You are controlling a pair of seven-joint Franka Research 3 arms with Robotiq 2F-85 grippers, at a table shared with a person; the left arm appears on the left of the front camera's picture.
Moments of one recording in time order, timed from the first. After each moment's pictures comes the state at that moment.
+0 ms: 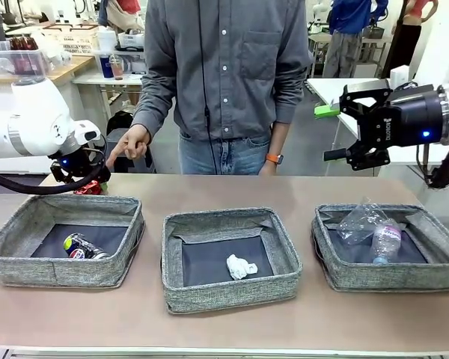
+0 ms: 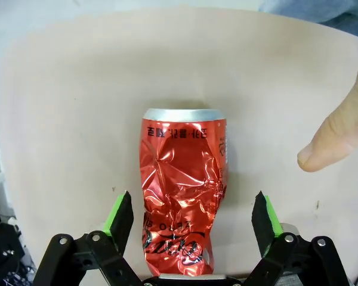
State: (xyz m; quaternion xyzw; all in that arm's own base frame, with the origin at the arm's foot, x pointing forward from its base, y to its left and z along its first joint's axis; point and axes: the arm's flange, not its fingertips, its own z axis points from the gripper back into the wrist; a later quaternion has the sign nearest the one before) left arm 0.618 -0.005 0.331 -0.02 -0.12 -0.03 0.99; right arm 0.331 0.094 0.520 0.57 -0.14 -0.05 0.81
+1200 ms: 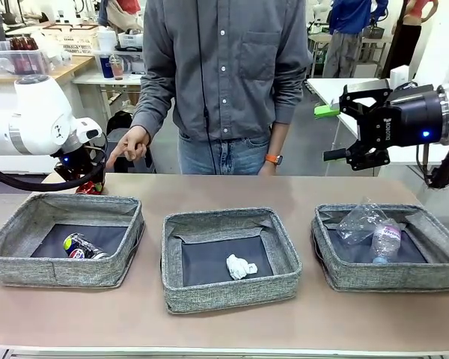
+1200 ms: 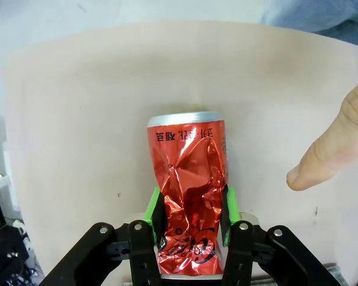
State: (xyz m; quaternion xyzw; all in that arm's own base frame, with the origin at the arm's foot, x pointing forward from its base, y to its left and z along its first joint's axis) left arm 0.621 -0.008 0.335 -0.01 -0.13 -0.03 0.99; right arm 0.331 0.094 0.520 0.57 -0.14 -0.05 0.81
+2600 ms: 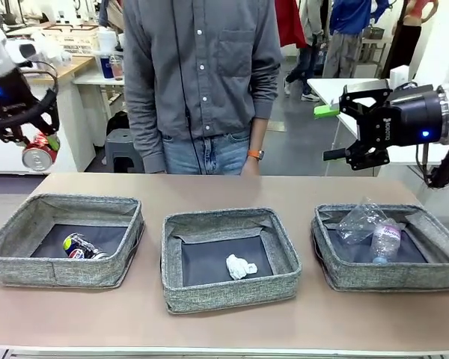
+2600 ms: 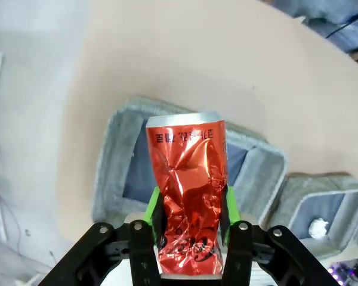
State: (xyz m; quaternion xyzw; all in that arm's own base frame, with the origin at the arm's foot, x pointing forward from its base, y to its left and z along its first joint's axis) left arm 0.467 -0.007 0.550 -0.06 -0.09 0.13 0.99; right arm 0.331 0.094 0.520 0.57 -0.14 -0.05 0.81
